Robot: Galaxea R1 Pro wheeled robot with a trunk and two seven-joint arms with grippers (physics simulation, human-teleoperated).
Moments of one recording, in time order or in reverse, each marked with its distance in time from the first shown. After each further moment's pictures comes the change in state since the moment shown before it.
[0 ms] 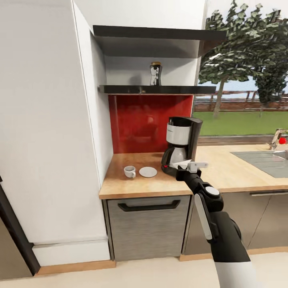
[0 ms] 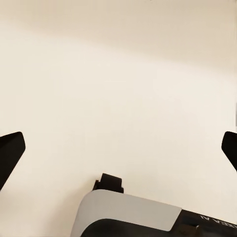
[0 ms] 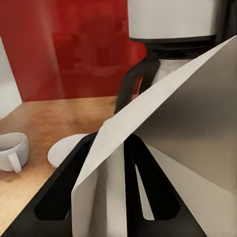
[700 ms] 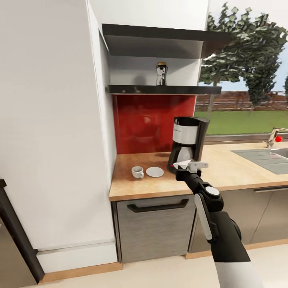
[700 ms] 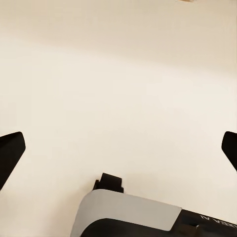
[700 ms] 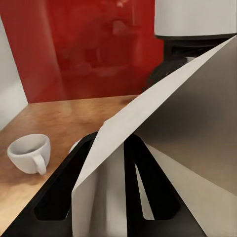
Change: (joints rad) left arm 0.000 0.000 0.000 -0.001 0.000 0.001 0.000; right arm 0.000 0.000 0.000 0.000 0.000 -0.001 0.000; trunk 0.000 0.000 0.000
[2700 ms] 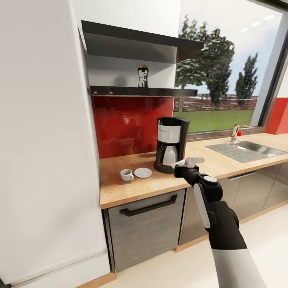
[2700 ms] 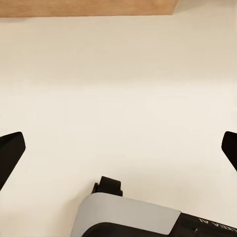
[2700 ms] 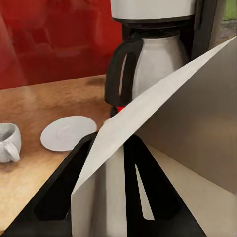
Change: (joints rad) left arm 0.000 0.000 0.000 0.000 0.000 -0.001 0.000; right arm -0.083 0.007 0.008 -0.004 0.000 0.223 0.000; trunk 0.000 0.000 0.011
